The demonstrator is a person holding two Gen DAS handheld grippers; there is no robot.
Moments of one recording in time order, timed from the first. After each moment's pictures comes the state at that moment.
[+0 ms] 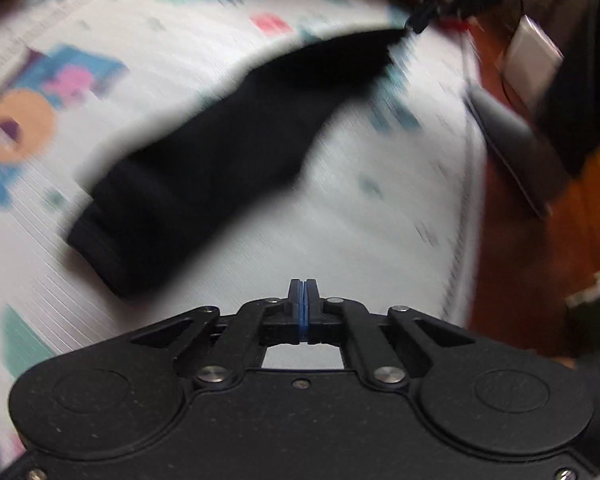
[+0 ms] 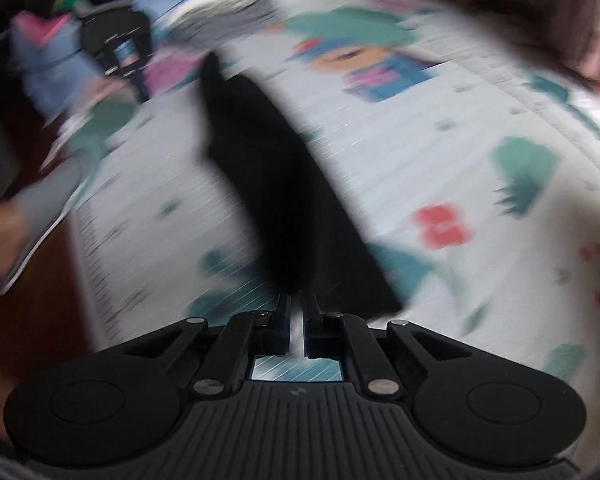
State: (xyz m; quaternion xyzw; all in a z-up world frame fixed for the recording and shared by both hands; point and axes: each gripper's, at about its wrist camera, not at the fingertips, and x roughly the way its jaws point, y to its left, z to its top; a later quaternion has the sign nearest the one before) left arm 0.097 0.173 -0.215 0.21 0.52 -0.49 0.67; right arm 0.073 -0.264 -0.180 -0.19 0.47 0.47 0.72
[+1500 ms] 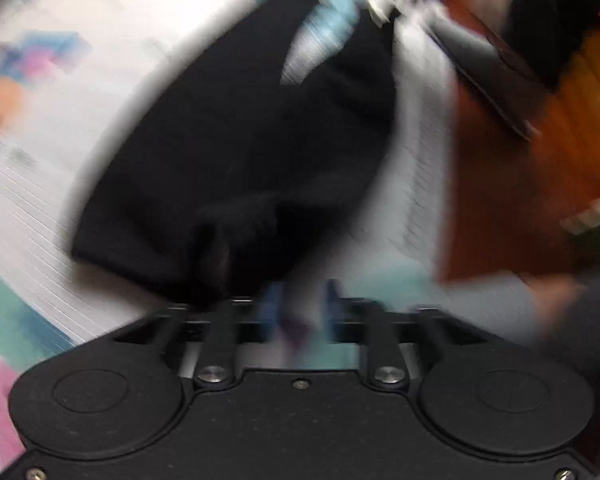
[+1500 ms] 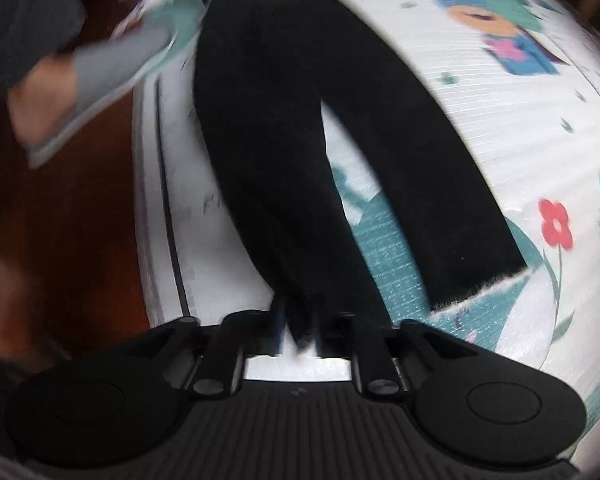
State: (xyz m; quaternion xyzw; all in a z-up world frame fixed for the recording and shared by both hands) left arm 0.047 0.194 -0.223 0.28 0.50 -0.50 0.64; right arm 0.026 -0.215 -0.219 -0.34 0.49 0.52 0.61
